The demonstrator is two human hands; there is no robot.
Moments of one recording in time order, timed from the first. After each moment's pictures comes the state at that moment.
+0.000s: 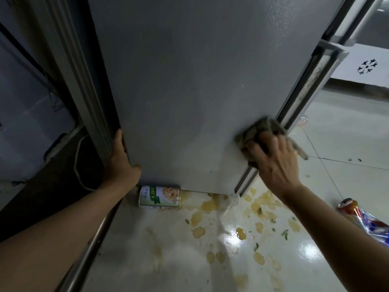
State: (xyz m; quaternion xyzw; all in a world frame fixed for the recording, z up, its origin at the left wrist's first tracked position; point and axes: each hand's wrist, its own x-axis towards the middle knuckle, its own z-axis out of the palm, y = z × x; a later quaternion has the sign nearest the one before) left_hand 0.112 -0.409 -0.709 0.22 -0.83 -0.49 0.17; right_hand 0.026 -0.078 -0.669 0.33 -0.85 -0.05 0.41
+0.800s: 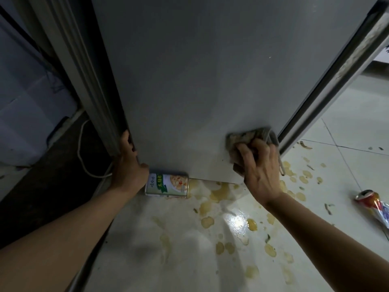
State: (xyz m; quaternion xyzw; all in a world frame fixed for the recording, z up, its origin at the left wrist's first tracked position) left_hand 0.116 -0.407 -0.748 0.18 -0.79 -0.56 0.16; right_hand 0.030 -0.114 -0.750 0.32 -0.87 0.07 0.38
